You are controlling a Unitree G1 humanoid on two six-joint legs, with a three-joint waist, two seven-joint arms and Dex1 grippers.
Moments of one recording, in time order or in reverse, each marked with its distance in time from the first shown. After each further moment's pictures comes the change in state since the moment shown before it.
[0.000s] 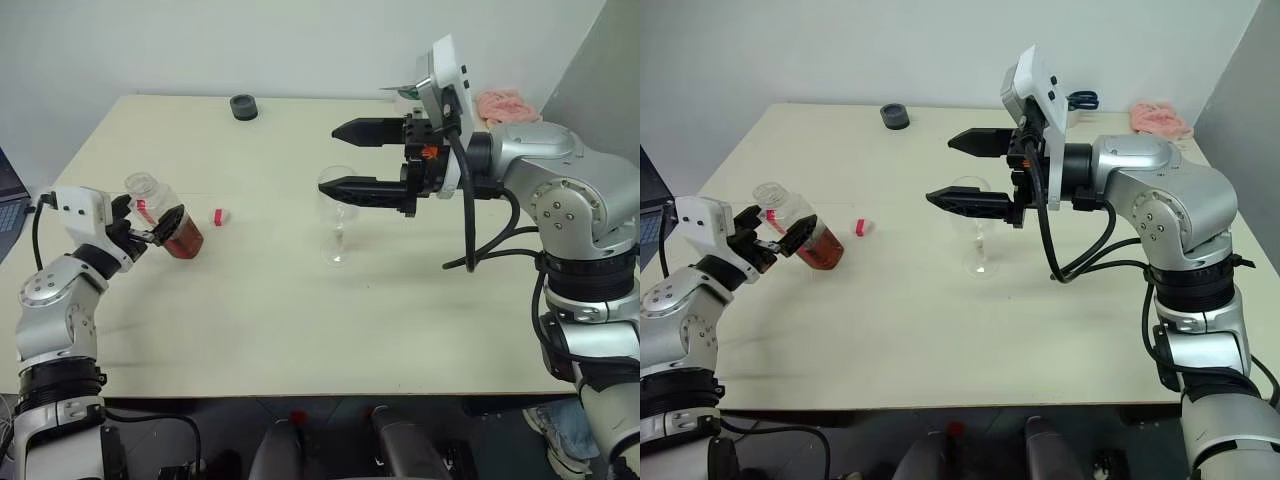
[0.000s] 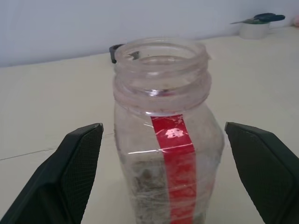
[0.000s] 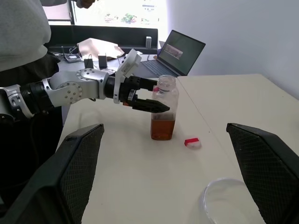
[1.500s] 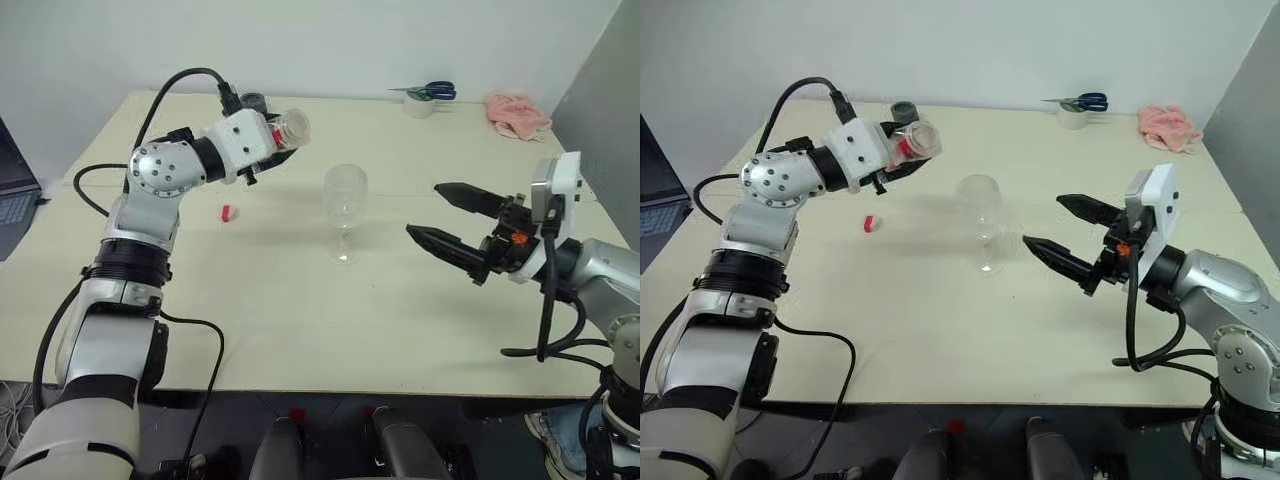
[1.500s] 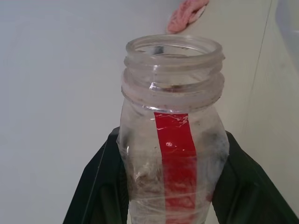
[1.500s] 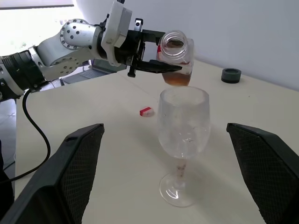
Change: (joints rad) left arm -0.626 -0.045 -0.556 0.315 0.537 -0.643 -0.064; right arm 0.677 -0.100 -0.359 -0.457 0.194 -0.035 -0.301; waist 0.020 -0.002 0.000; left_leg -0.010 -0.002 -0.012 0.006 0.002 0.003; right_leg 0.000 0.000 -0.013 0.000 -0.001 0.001
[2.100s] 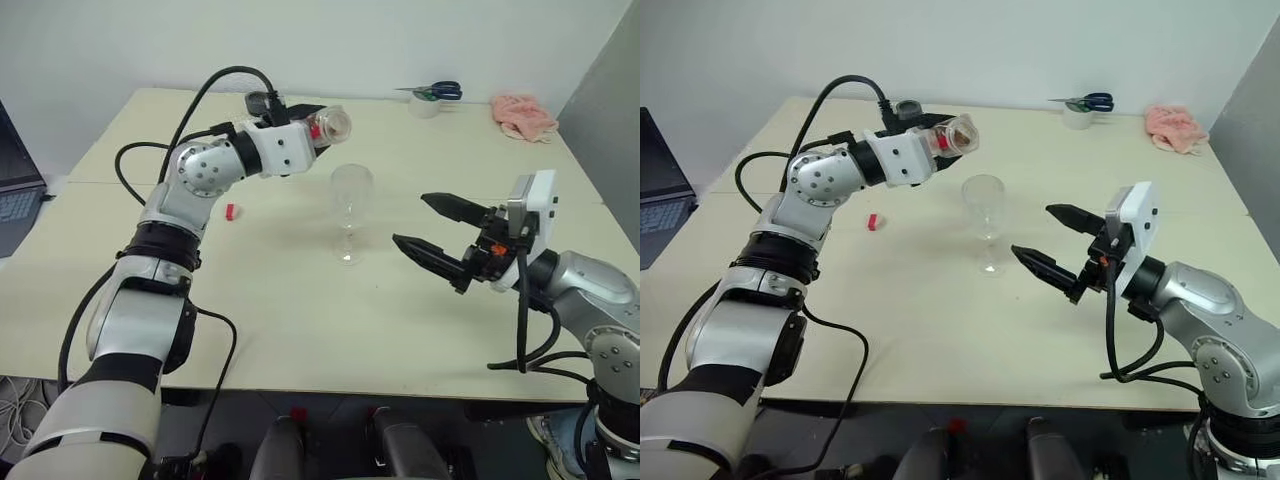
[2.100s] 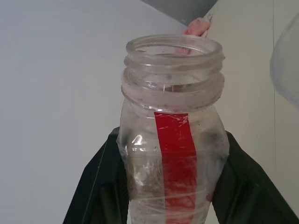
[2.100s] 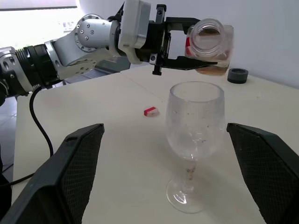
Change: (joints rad) left arm -0.118 -0.108 -0.059 0.167 0.172 -0.226 0.139; right arm 0.035 0.025 0.104 0.004 -0.034 -0.105 -0.045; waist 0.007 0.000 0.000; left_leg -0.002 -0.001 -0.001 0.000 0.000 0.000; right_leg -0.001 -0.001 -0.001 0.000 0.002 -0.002
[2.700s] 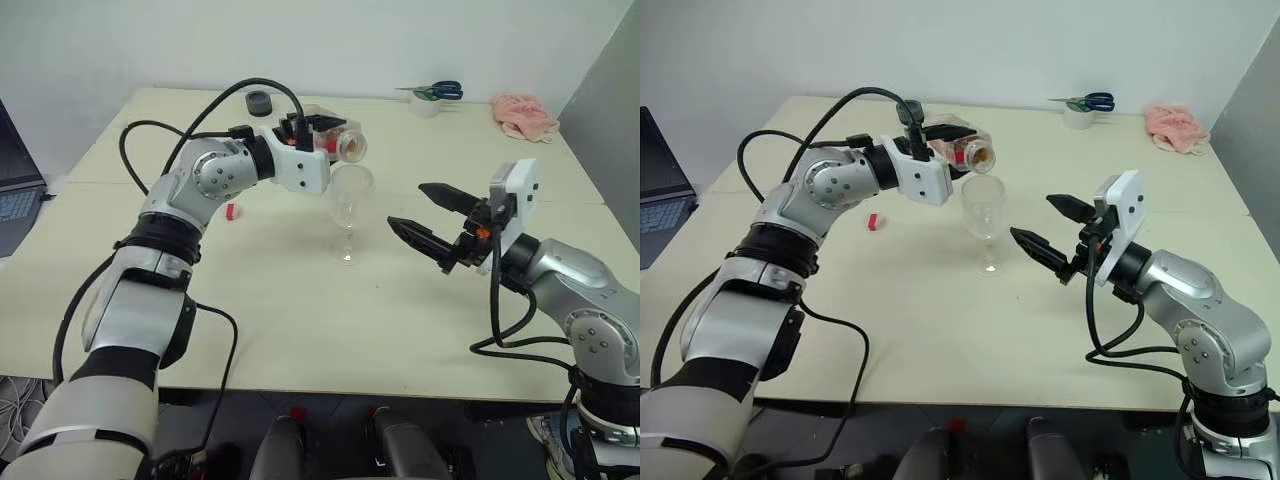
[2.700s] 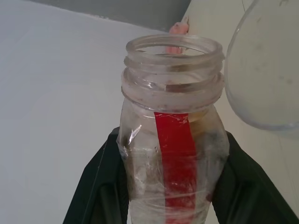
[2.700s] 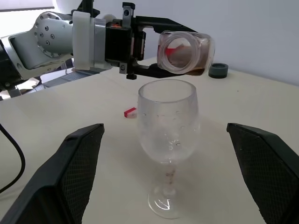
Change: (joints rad) left arm -0.054 0.027 -0.087 0.022 0.177 -0.140 0.124; right arm -0.075 0.031 0.049 0.101 -0.071 -0.004 -0.084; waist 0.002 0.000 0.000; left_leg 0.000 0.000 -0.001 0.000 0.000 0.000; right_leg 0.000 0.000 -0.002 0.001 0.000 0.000
